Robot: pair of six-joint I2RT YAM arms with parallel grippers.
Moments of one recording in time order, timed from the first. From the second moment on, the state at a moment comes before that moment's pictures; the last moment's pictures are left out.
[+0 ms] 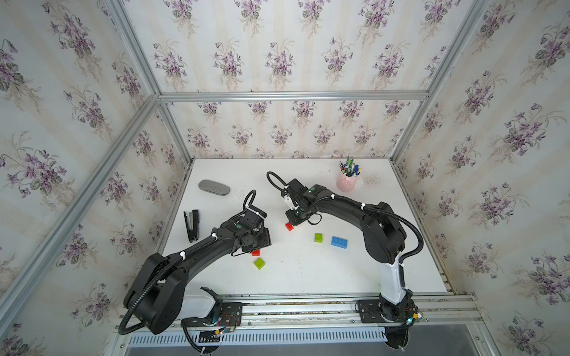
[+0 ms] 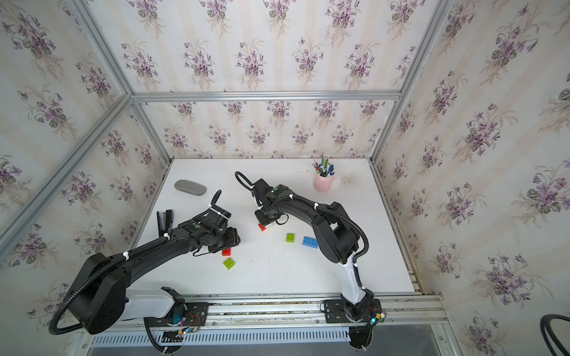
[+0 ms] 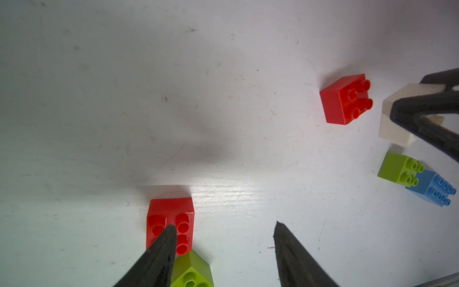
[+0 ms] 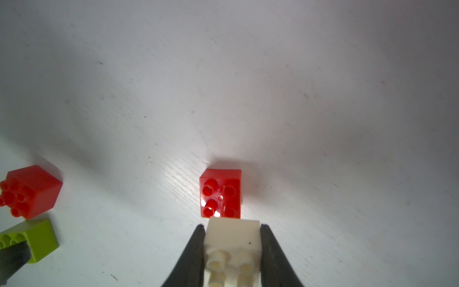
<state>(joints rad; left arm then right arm) -0.54 1.34 0.75 -0.59 0.05 -0.76 0.77 2.06 1.61 -0.83 -0.06 0.11</state>
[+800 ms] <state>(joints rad) -0.54 1.33 0.73 -0.54 0.10 -0.75 0.78 2.11 1.65 -0.87 -0.08 0.06</state>
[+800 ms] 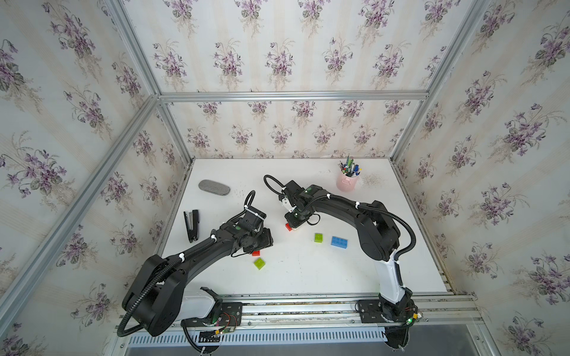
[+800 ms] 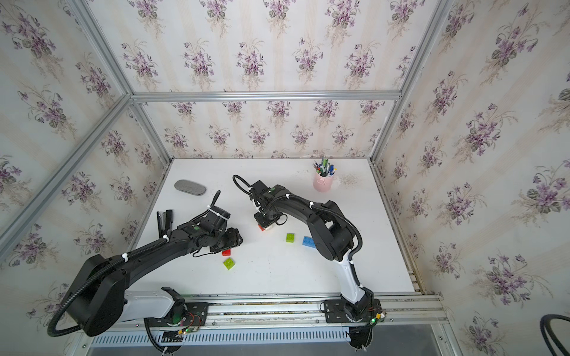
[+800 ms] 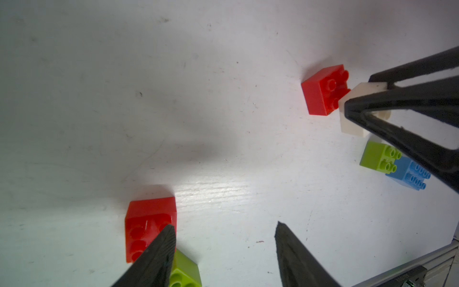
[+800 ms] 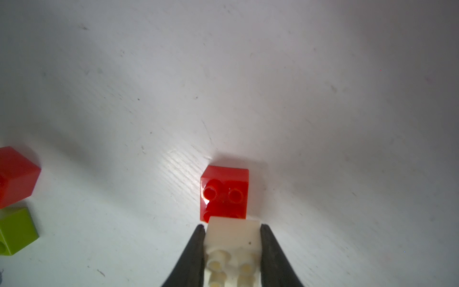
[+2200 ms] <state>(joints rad) -0.54 1.33 0.70 -0.53 0.10 -0.75 0.81 2.23 1.77 -0.98 -0.04 0.07</state>
